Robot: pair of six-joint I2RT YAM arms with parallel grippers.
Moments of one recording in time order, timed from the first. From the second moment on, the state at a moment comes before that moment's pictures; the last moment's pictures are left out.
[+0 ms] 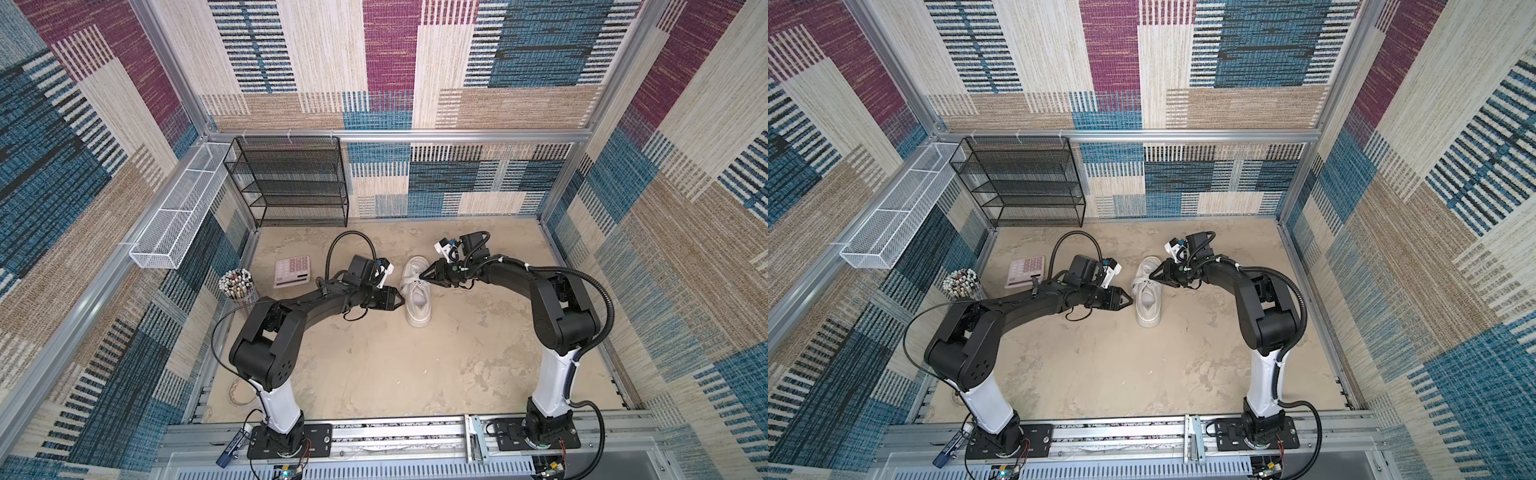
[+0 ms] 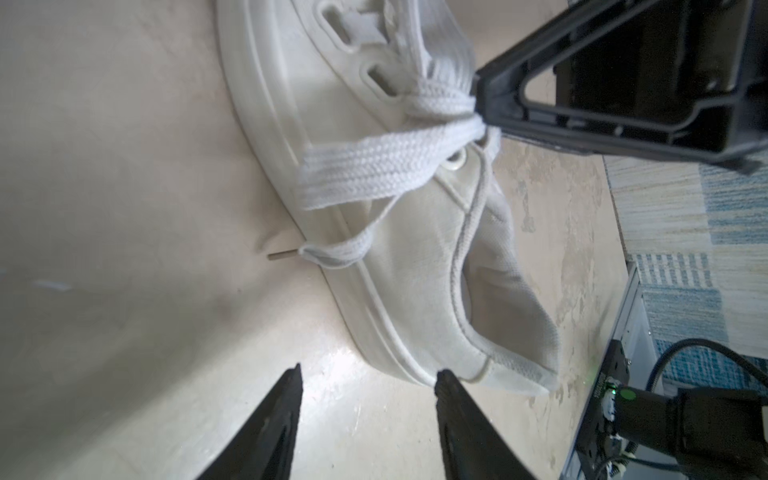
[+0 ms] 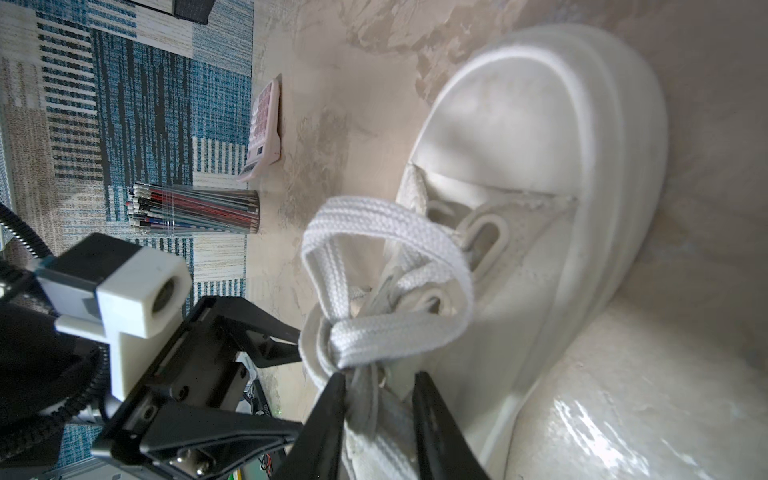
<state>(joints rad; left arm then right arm) -0.48 1.79 1.07 -0.17 0.52 -0.32 0.27 1.96 1.29 -0.23 -0.81 0.49</state>
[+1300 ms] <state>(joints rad) -0.47 1.86 1.19 -0.32 0.53 -0.30 0.27 1.97 1.29 -0.24 -0.82 0.49</state>
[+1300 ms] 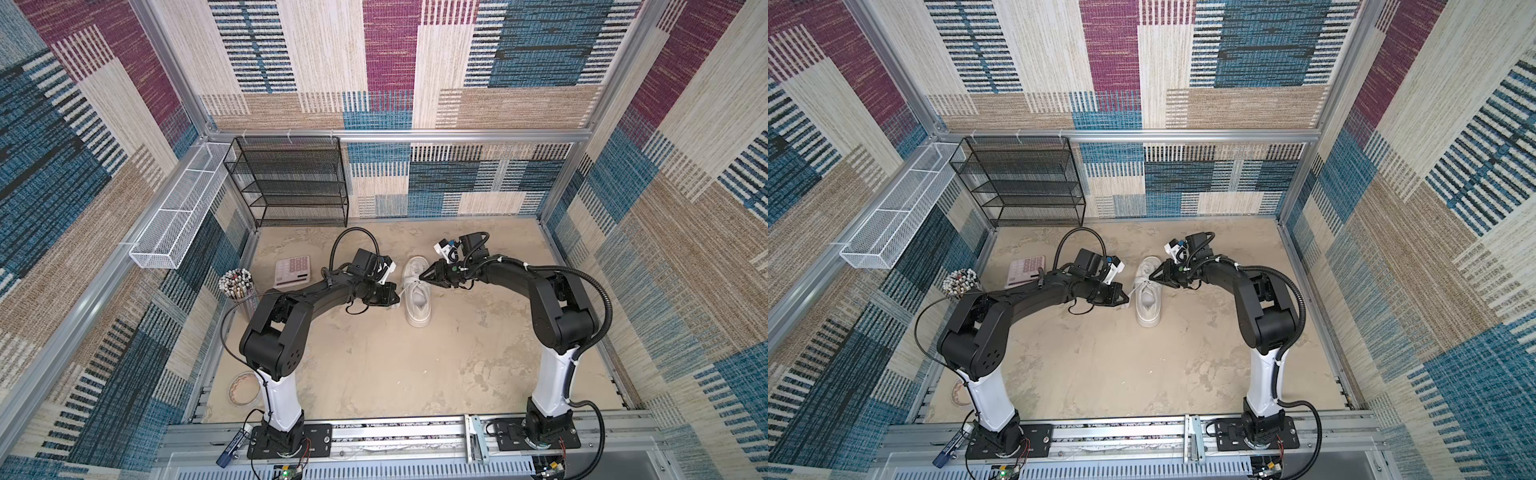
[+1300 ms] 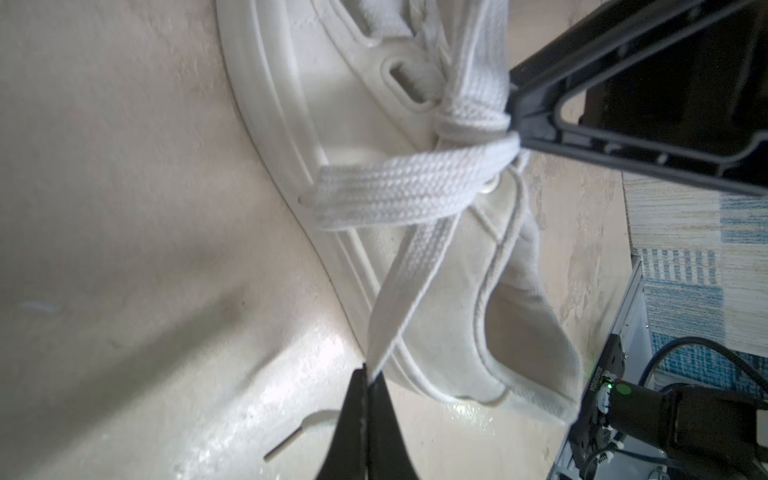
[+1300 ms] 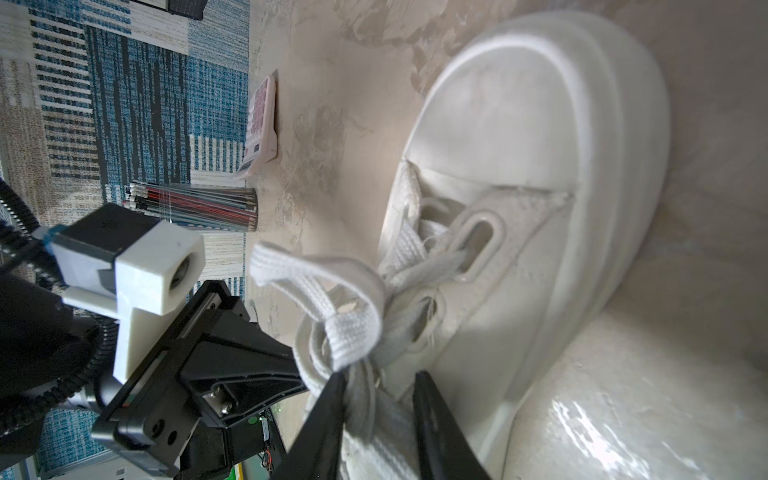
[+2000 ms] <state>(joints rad) -0.47 1.76 1.10 -0.39 0.52 -0.23 0.27 1.96 1.28 -0.23 -0.82 0.49</state>
